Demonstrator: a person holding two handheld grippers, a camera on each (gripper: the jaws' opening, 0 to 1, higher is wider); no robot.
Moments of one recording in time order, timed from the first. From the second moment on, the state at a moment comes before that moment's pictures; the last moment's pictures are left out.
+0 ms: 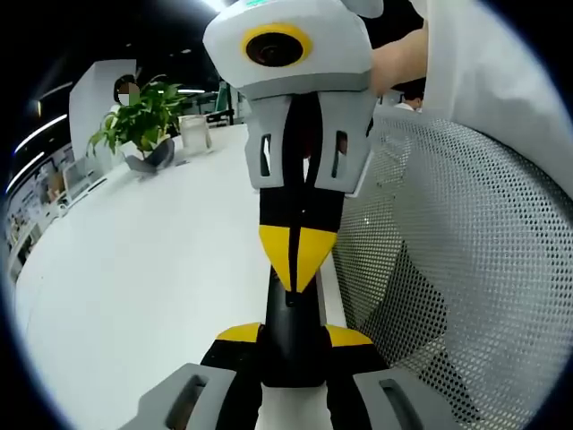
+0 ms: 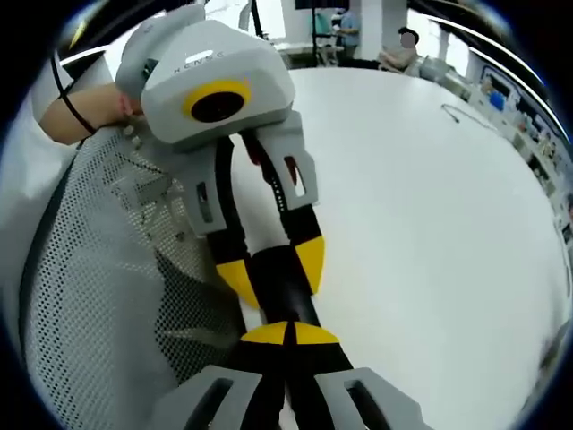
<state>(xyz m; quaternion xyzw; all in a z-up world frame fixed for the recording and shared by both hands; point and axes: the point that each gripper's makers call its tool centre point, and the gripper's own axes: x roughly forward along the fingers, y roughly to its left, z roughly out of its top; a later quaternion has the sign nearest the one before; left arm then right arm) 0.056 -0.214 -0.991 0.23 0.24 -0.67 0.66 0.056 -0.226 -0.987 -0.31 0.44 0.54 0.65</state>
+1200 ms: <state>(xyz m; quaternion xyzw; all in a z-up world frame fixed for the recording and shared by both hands) 0.055 -0.215 -0.991 0.23 0.25 -0.67 0.66 0.054 -0.214 -0.986 -0.35 0.39 0.57 0.63</state>
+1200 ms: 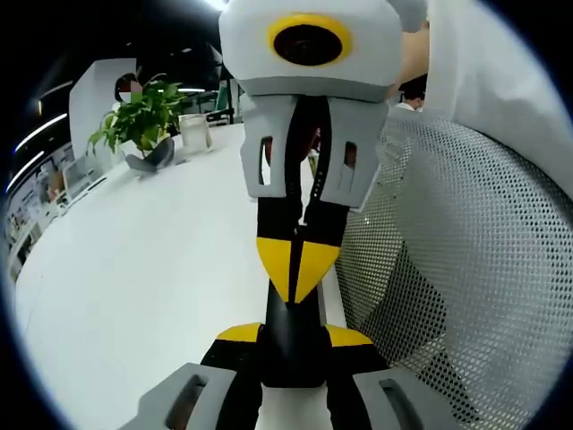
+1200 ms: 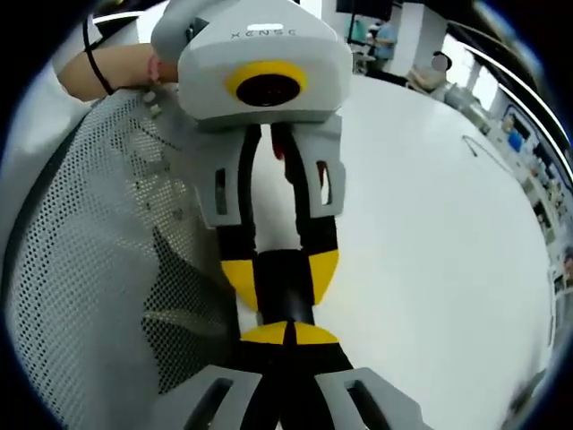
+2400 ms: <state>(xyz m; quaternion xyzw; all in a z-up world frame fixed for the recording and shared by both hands) 0.057 -0.216 -0.991 0.25 0.28 -0.62 0.69 0.052 -0.215 -0.986 -0.39 0.35 0.56 0.64</state>
